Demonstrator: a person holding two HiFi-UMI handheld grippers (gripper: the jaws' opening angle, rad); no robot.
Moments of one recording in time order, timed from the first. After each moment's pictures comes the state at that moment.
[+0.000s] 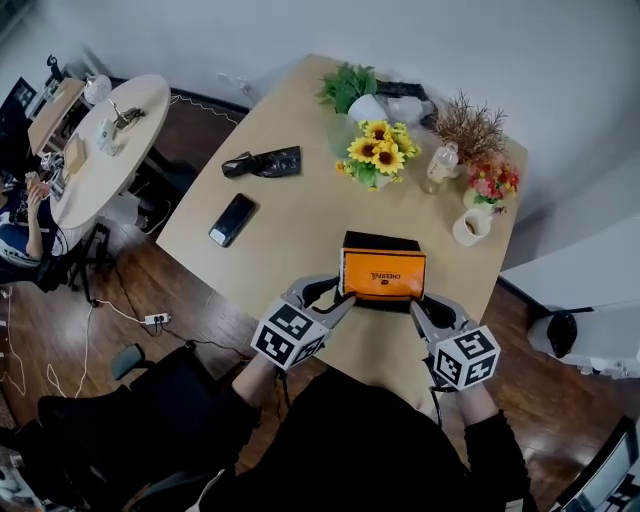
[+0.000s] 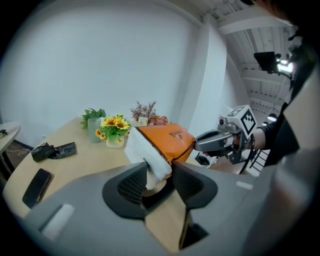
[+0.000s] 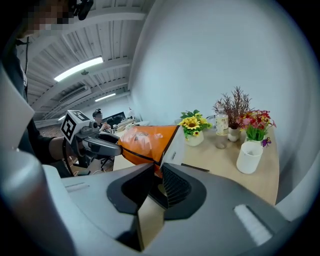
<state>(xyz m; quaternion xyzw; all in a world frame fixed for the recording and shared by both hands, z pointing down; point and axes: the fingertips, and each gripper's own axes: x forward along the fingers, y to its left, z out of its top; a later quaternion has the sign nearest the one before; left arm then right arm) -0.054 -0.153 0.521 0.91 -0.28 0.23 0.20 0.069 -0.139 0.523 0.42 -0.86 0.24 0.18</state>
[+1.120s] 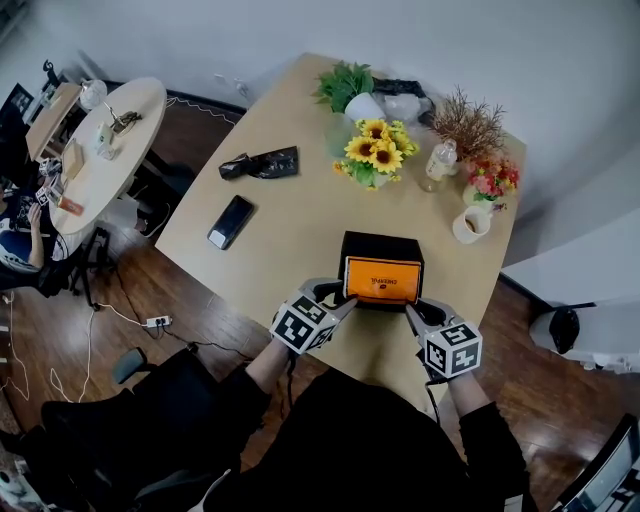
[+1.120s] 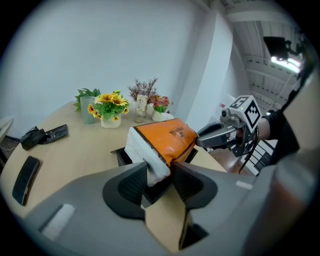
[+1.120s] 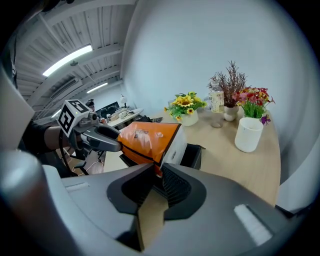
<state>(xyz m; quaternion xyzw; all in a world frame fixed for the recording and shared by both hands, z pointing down) -0.044 -0.155 0.598 0.89 -0.25 0.30 0.23 0.077 -0.134 0.599 0.42 -0.82 0.29 0.24</state>
